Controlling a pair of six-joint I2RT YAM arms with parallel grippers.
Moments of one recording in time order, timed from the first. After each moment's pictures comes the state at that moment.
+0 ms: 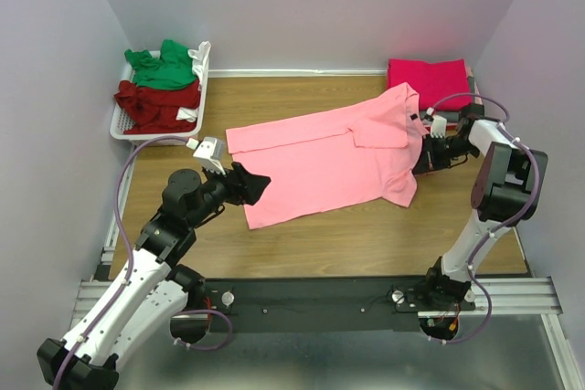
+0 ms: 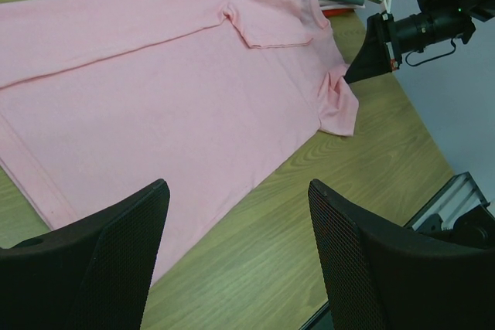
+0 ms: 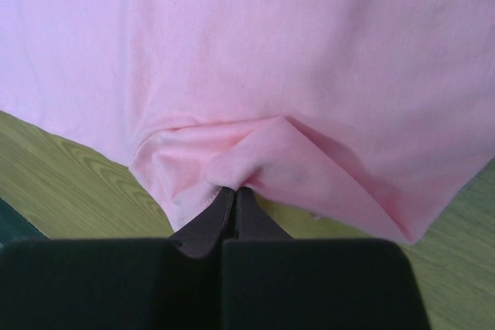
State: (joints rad) left arm -0.49 0.61 0.58 -0.15 0.17 -0.50; right arm -0.27 1.90 1.30 -0.83 -0.63 -0.46
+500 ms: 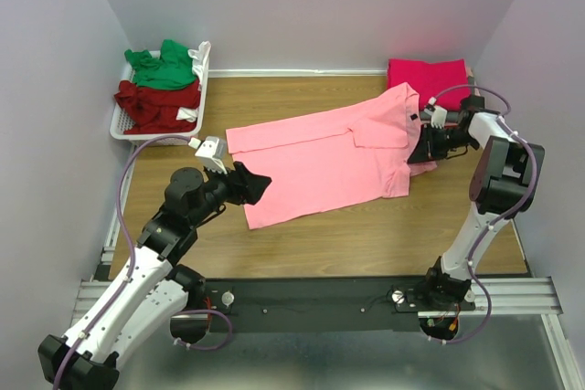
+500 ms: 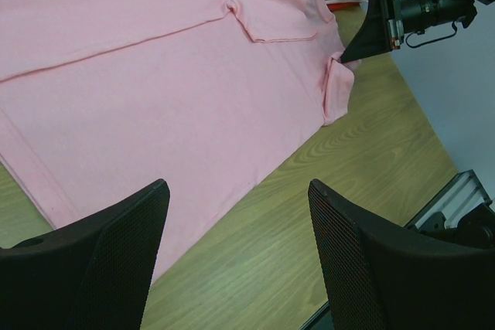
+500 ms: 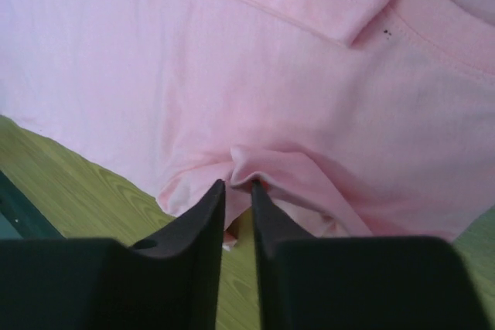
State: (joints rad) left arm -0.49 0.63 0.58 -0.15 0.17 -0.50; right arm -0.26 1.98 1.42 -0.84 -0.73 -0.41
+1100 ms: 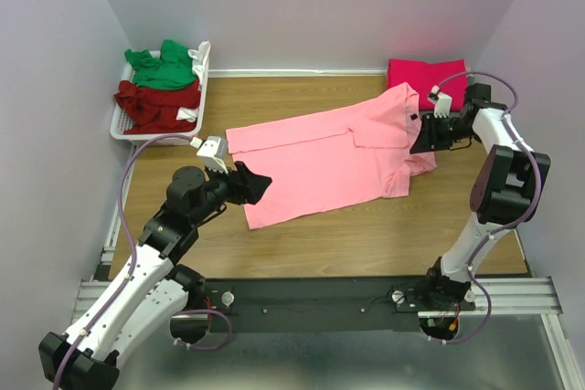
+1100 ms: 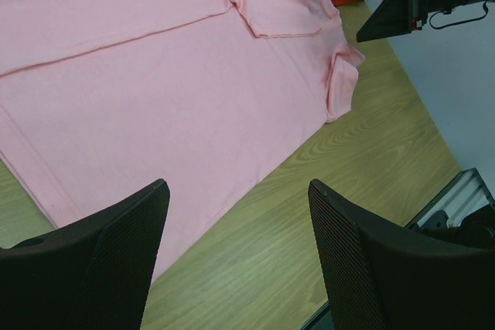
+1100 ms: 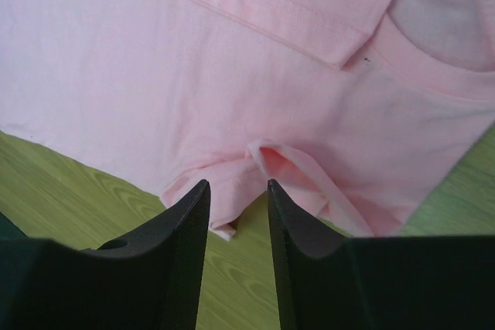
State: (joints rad) left arm -0.49 0.65 0.58 -0.15 0.17 -0.50; right arm -0.24 1.90 1.45 -0.84 -0.68 -0.41
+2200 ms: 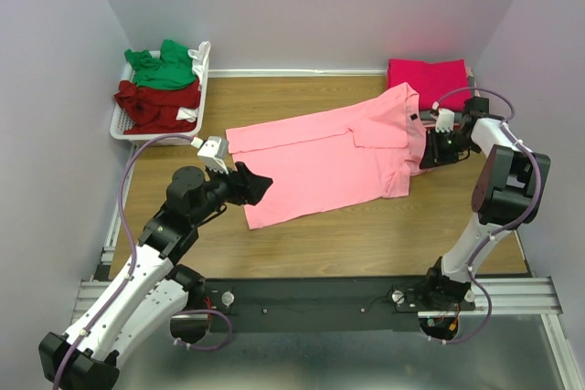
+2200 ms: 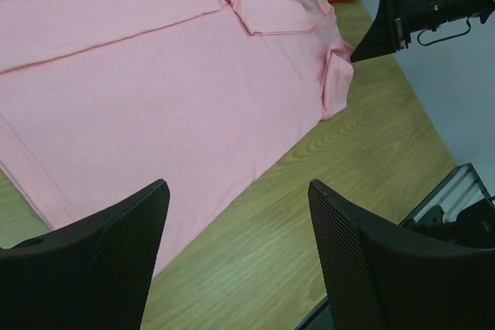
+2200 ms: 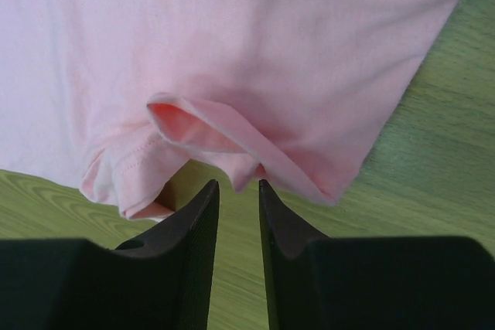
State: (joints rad) left arm -0.49 0.65 0.58 -0.15 0.19 -0.50; right arm -0.27 1.87 1.32 -0.77 -0.47 -0.41
